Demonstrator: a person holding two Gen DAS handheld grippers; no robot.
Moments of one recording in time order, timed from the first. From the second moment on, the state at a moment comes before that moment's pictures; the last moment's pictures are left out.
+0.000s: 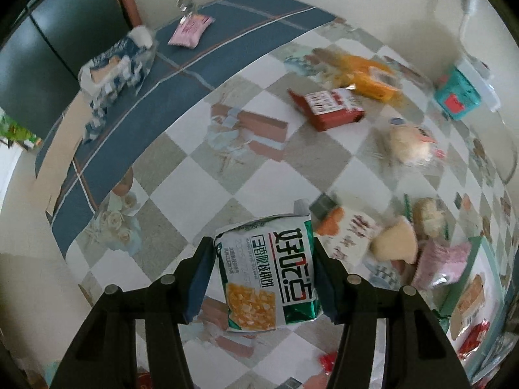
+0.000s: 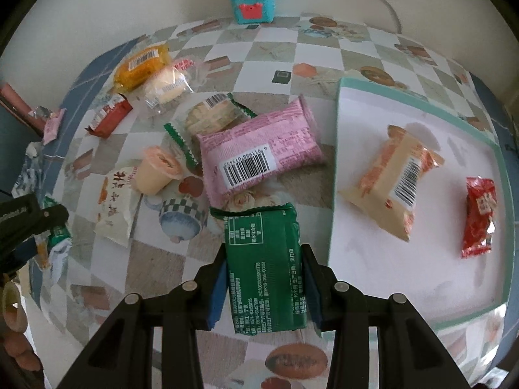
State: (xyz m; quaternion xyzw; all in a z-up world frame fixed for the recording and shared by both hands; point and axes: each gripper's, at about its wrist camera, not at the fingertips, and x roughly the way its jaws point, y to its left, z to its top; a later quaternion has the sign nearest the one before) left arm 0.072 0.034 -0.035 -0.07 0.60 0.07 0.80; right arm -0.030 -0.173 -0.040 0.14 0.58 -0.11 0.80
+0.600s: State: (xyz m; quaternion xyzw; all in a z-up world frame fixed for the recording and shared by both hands) left arm 0.043 -0.062 -0.015 0.00 0.59 -0.01 0.81; right arm -0.046 -0.258 -0.014 0.20 0.53 -0.20 0.80
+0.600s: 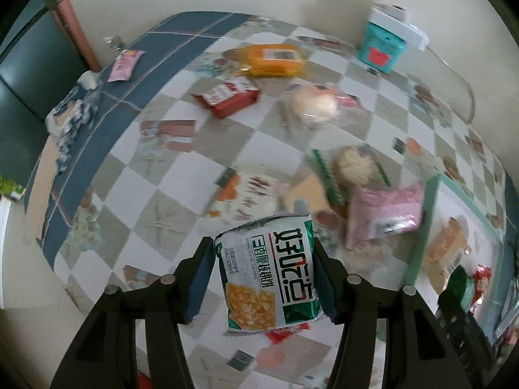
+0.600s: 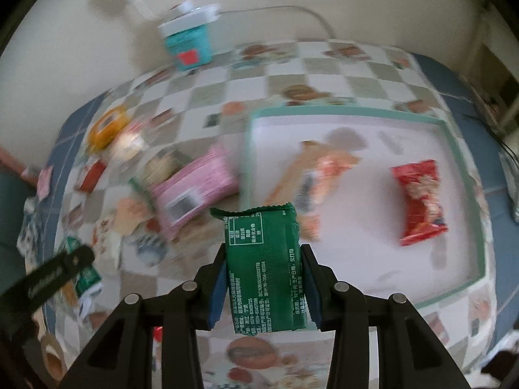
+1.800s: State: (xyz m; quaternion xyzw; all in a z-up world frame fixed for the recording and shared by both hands) left arm -0.049 -0.261 -0.013 0.17 0.52 -0.23 0.81; right arm -0.160 -0.423 -0.024 0.31 0.49 -0.43 0.69
